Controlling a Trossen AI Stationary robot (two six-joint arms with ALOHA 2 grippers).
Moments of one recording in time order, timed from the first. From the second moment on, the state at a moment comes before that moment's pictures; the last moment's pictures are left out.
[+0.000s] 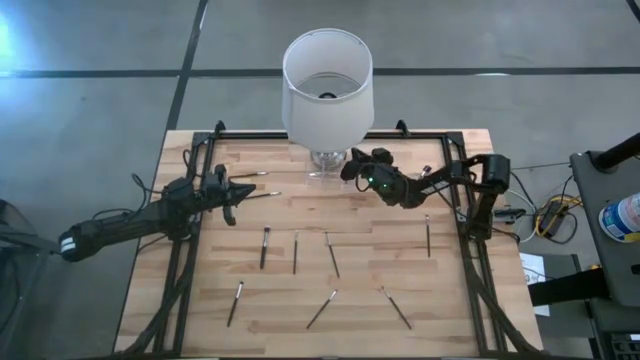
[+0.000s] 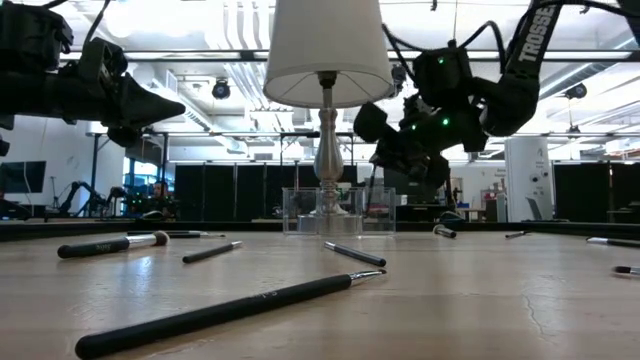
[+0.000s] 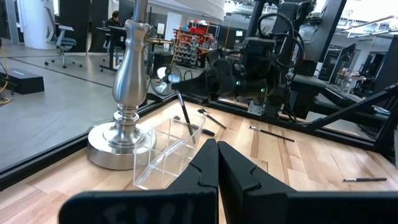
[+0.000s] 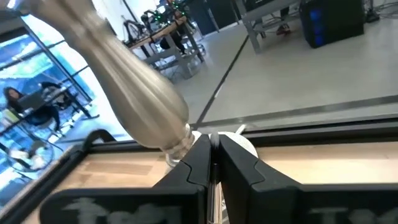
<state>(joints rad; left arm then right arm) 0.36 0.25 0.01 0.21 0.06 -0.17 -0.28 1.83 0.65 1.03 0.76 0.63</state>
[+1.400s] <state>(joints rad) 0.21 0.52 0.20 -0.15 -0.14 -0.12 0.03 1.32 0.46 0.50 0.68 0.24</state>
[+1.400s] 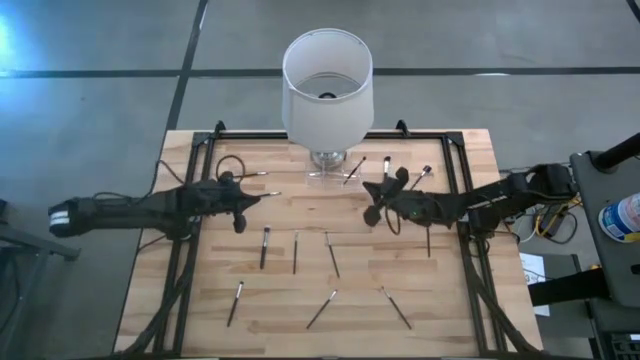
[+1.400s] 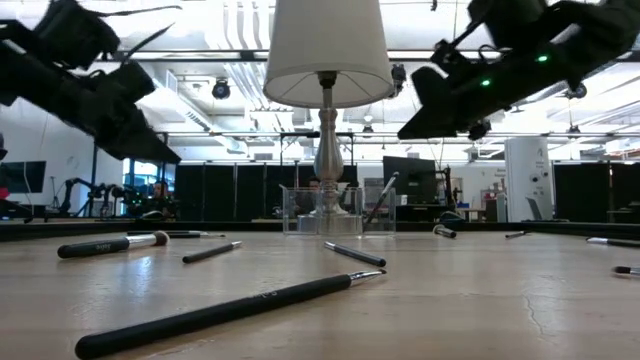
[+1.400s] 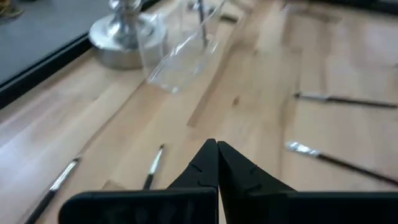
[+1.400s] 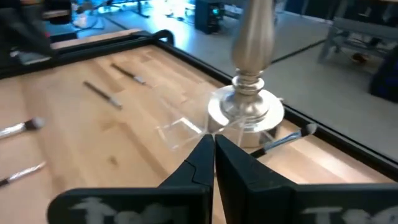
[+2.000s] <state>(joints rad) 0.23 1.18 0.60 -0.32 -0.28 -0.08 0.10 1.28 0.42 0.51 0.68 0.18</state>
